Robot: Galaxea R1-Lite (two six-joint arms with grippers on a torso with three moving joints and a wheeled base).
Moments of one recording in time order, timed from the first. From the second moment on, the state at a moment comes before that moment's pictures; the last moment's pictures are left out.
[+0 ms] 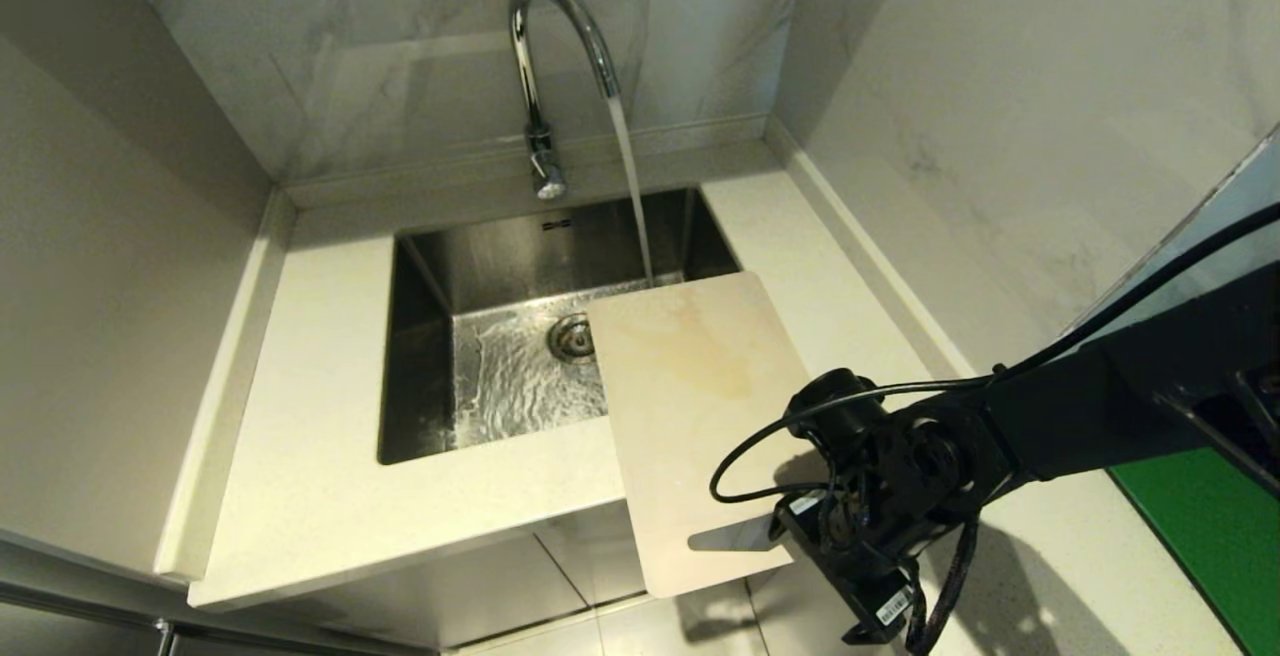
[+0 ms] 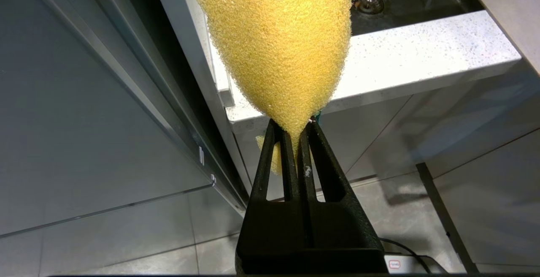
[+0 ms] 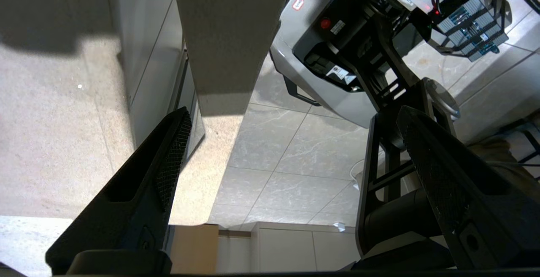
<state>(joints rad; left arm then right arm) 0.01 0.00 -0.02 0.05 0.01 0.00 0.41 1.96 -1.06 0.31 0.03 1.39</state>
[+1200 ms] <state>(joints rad) 0.01 0.00 -0.02 0.05 0.01 0.00 0.41 2.09 -1.12 0.28 0.03 1.37</state>
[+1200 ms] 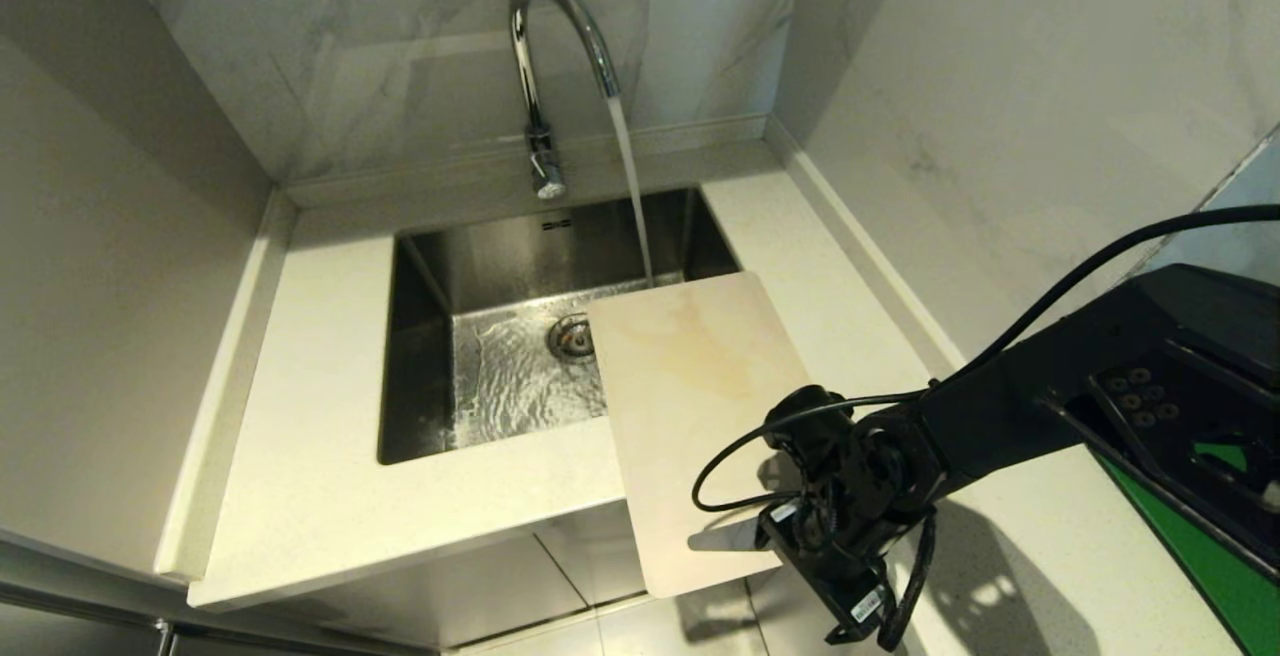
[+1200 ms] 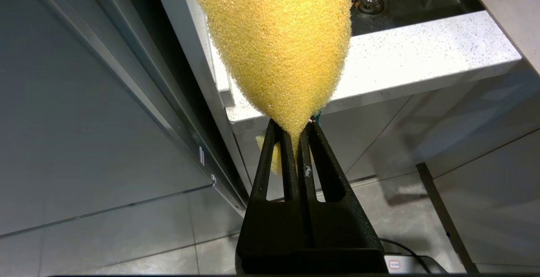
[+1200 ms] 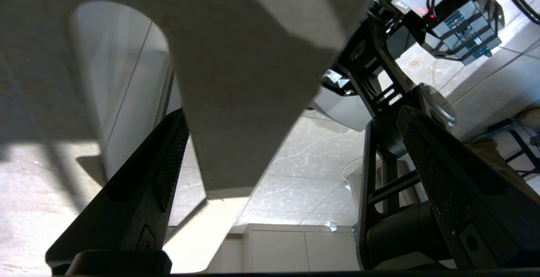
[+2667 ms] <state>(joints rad) 0.01 0.00 -0.02 0.05 0.01 0.00 0.42 2.11 -1.15 0.31 -0.03 1.29</state>
